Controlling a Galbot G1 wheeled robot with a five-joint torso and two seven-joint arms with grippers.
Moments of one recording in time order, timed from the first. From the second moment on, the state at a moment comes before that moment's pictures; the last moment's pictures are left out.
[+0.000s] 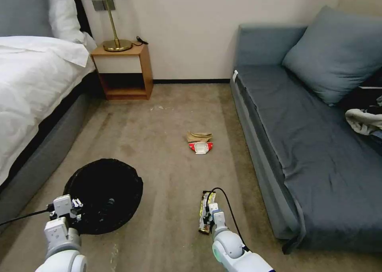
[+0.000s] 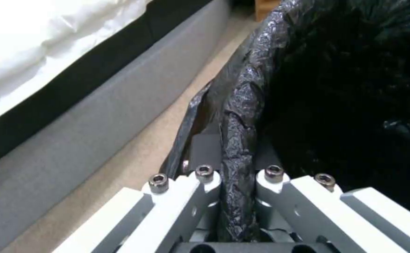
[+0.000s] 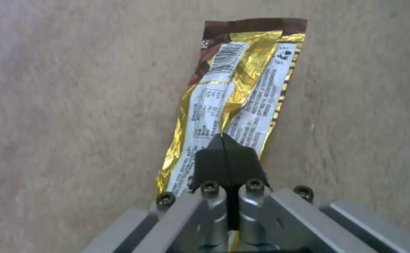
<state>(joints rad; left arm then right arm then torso) 1.65 -1.47 -0.85 -2.07 -0.15 0.28 -0.24 -1.11 1.38 -0.08 1.25 0.36 -0.22 0.33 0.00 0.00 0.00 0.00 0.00</state>
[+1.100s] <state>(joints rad) 1.65 -1.51 -0.84 -2.08 -0.14 0.28 -0.23 -0.97 1.49 -0.35 1.33 0.35 0.52 -0.10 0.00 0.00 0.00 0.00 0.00</state>
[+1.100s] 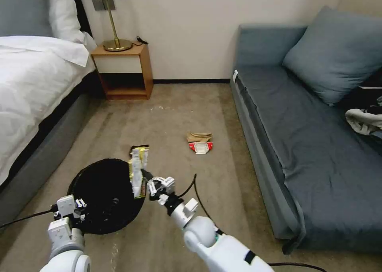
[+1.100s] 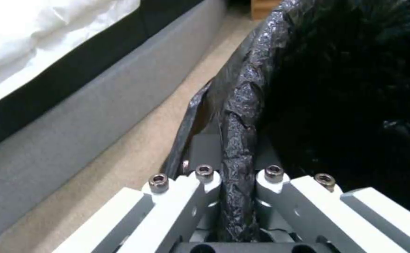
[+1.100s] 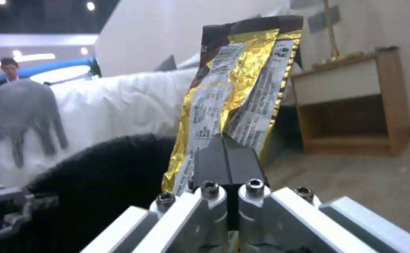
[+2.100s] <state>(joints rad) 1.67 -1.52 -0.83 -2.12 -0.13 0.28 -0.22 -0.99 1.55 -0.41 1.27 -0.04 0.50 0.07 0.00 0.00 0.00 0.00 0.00</state>
